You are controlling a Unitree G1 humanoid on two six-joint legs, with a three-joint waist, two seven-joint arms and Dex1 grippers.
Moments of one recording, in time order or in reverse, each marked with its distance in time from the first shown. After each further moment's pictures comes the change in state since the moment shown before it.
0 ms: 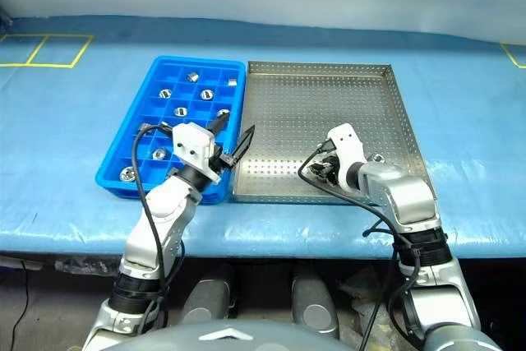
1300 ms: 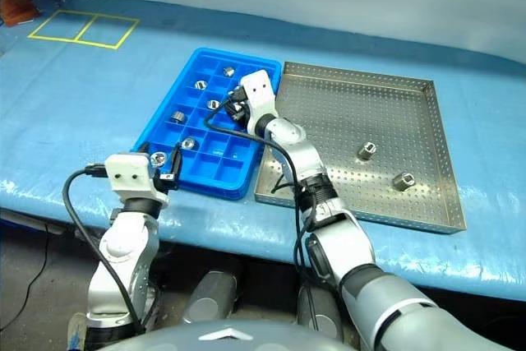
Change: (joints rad) left arm 0.288 -0.036 0.188 -0.206 0.118 0.093 0.254; right arm -0.461 0.565 0.025 0.811 -0.170 -0.797 -0.173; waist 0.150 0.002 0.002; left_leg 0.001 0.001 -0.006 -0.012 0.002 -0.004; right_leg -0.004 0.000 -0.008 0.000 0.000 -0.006
